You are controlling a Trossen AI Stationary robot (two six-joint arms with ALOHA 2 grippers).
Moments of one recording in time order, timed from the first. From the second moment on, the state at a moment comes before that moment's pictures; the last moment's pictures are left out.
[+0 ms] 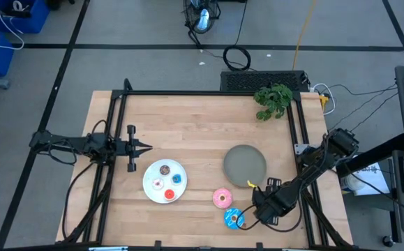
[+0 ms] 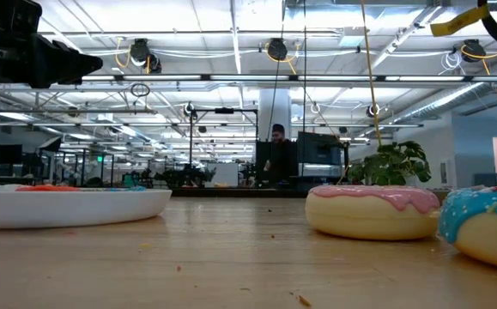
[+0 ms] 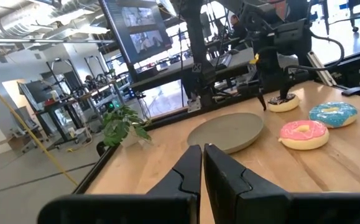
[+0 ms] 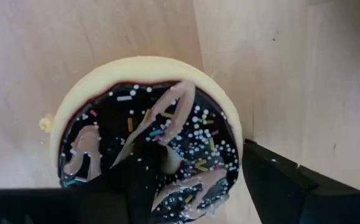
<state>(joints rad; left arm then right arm) -0.14 0.10 0.02 0.13 -0.16 0.34 0.76 1.71 0.93 -0.86 -0.03 0.96</state>
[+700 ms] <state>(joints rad) -0.14 0.10 0.02 0.13 -0.16 0.34 0.65 1.47 0.94 -0.84 -0.09 0.98</state>
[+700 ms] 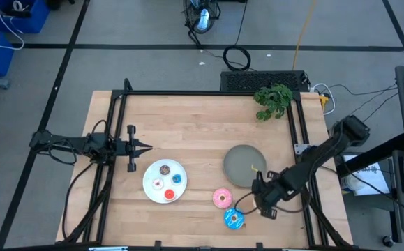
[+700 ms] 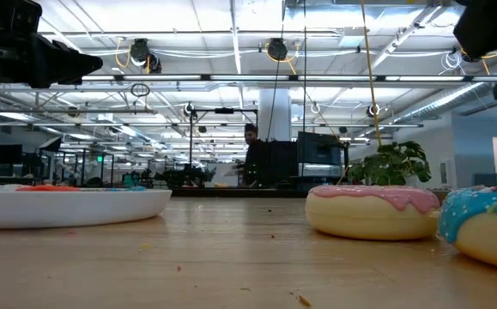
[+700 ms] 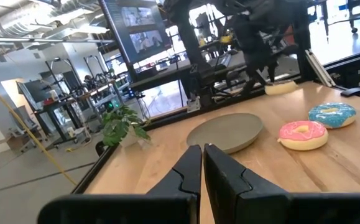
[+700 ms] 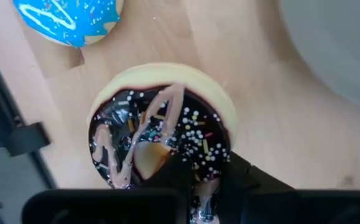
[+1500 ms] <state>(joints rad) -0.14 0.10 0.02 0.13 -0.16 0.34 0.36 1.47 1.65 -1.59 0.05 0.78</state>
